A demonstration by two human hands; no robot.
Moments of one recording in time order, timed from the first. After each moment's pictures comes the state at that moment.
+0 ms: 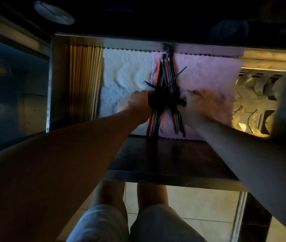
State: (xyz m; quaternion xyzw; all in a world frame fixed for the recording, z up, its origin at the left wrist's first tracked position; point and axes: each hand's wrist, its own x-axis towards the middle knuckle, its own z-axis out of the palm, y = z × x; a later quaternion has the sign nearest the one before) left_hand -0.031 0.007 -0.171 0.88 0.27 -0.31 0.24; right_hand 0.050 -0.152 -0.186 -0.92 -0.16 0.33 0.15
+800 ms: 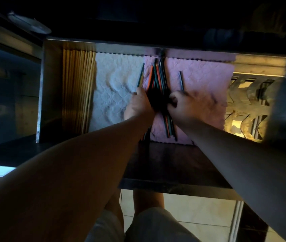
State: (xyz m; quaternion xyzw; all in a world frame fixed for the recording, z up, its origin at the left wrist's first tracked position) left_hand -0.009 -0.032 -0.186 0.80 0.44 -0.25 0.32; right_hand 0.056 -0.151 -0.193 -0.90 -0.17 0.32 0.24
